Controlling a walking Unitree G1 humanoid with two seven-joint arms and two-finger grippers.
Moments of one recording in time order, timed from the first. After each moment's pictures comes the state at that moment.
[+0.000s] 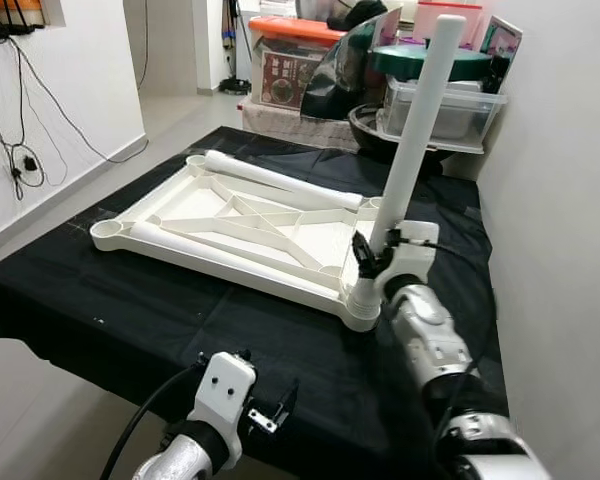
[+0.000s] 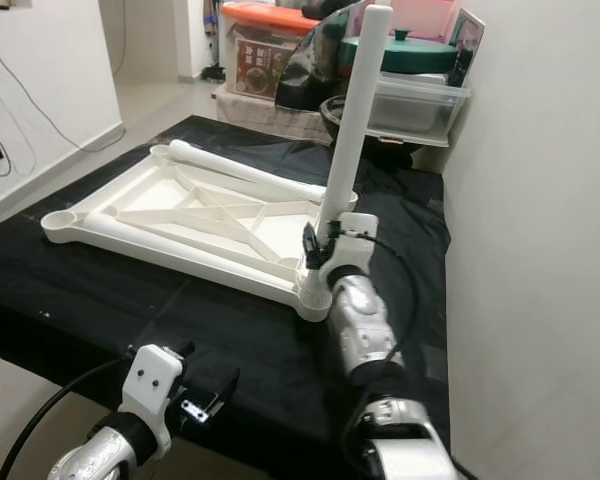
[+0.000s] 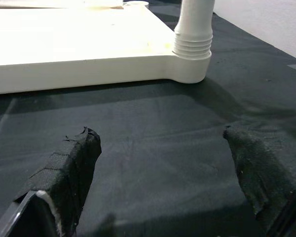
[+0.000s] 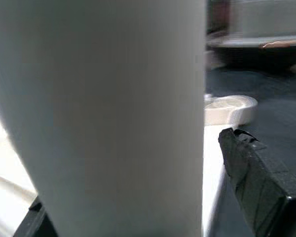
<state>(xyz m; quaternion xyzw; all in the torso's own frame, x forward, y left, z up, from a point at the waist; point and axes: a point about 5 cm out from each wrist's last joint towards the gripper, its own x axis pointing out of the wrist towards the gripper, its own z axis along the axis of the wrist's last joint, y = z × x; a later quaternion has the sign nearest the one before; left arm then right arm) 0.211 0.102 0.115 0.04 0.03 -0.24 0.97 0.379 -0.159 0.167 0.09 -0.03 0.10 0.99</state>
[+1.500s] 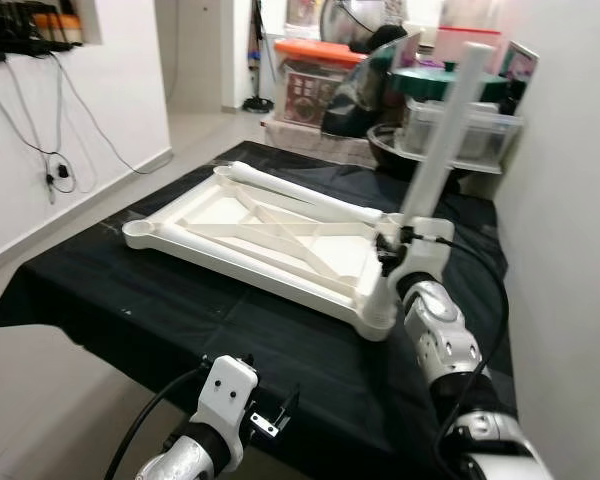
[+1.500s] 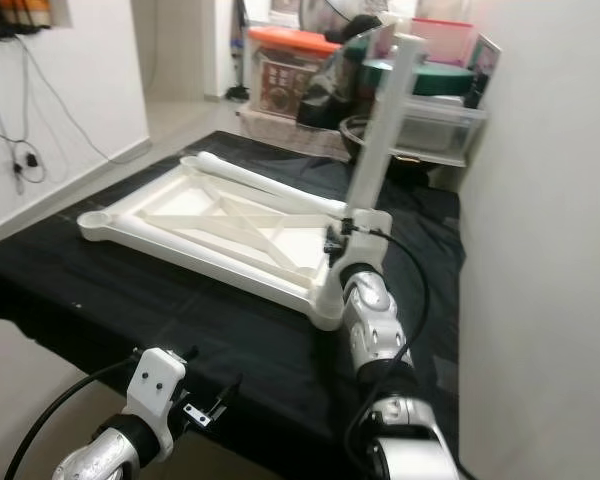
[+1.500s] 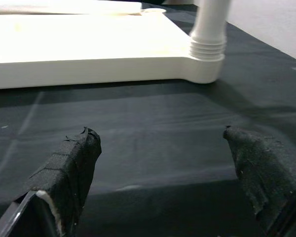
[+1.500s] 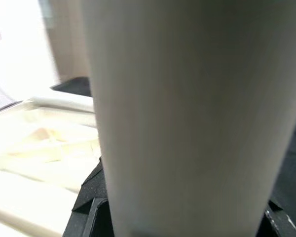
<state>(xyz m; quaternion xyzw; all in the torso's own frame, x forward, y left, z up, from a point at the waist) 0.213 0.100 0.106 0.03 0.03 -0.25 0.97 0.369 -0.175 0.164 0.06 -0.02 -0.10 0.99</state>
